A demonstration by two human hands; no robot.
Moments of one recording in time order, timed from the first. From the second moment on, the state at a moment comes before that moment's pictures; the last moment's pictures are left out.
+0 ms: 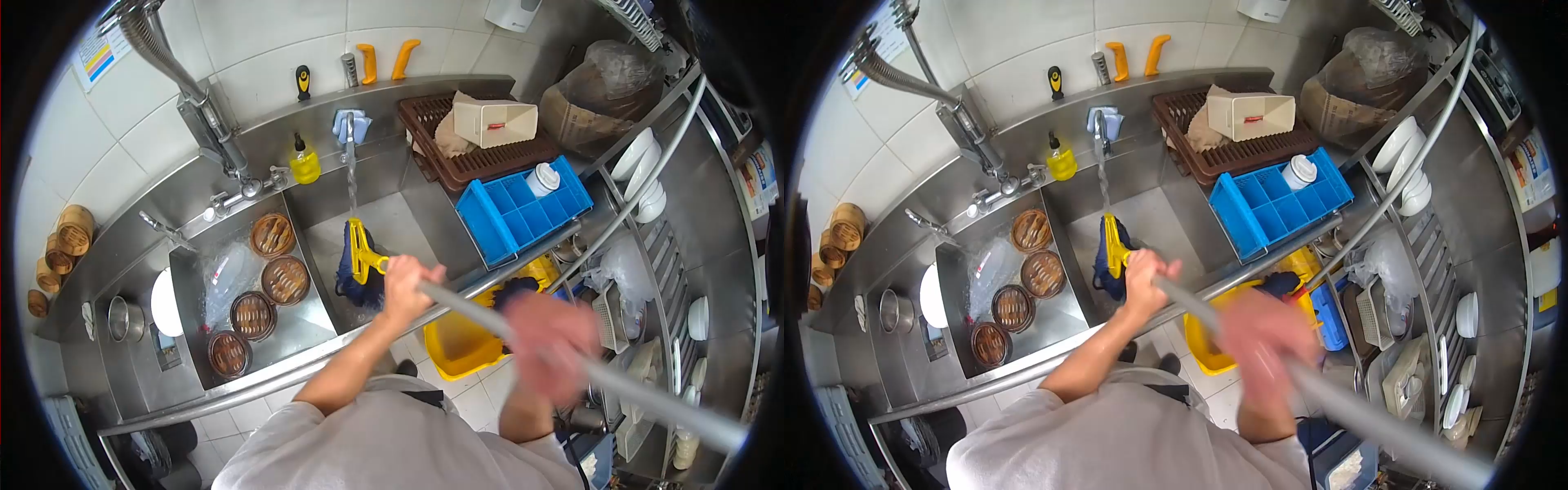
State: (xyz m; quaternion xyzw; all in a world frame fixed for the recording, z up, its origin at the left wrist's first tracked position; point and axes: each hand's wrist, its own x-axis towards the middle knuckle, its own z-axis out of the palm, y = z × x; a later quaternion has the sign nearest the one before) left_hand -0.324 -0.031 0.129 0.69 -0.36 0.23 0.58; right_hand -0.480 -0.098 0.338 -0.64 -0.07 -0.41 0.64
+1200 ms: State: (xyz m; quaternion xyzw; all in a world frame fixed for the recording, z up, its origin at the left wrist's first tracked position) left_hand -0.319 -0.006 0.102 0.73 -0.50 -0.15 0.44; right_hand -0.474 -0.076 0.267 -0.53 0.07 -0.43 0.73
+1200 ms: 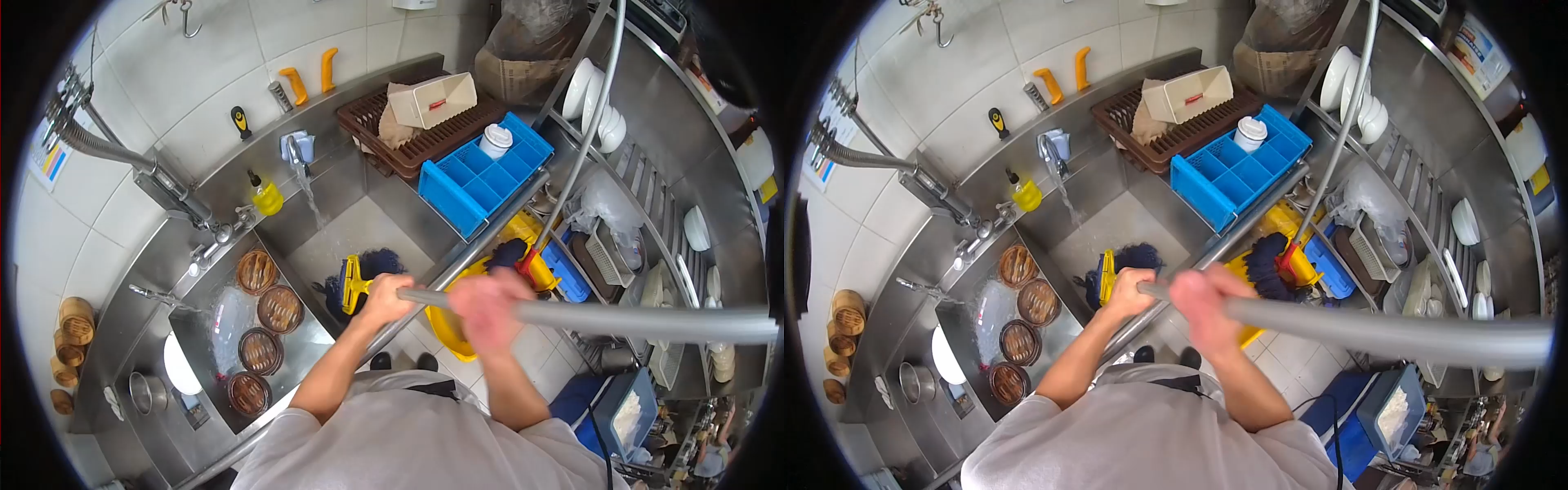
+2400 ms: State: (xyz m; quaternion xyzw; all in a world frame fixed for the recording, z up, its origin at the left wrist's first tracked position) left_hand -0.123 -0.178 -0.013 0.82 -0.24 -0.15 0.49; right_hand -0.375 -0.253 0.139 -0.67 0.08 -0.40 0.62
